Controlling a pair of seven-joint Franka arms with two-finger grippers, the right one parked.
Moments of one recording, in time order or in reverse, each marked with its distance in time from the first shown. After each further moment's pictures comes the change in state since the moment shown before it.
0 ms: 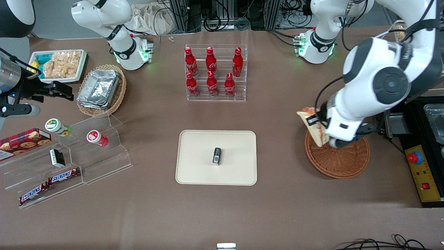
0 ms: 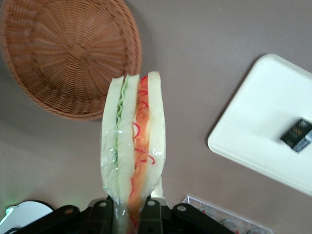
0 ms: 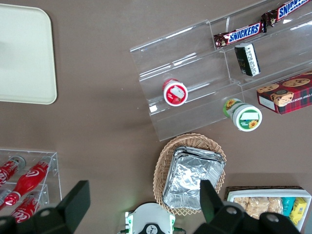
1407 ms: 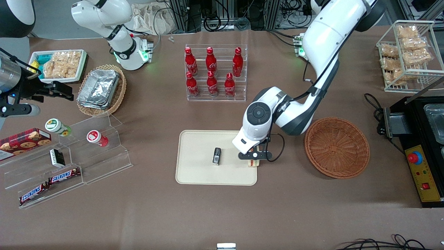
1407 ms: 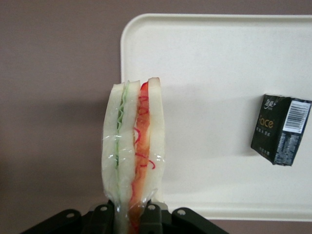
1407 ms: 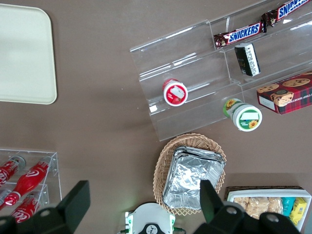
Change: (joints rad) arm -0.275 0.431 -0.036 0.027 0.271 0.538 0.020
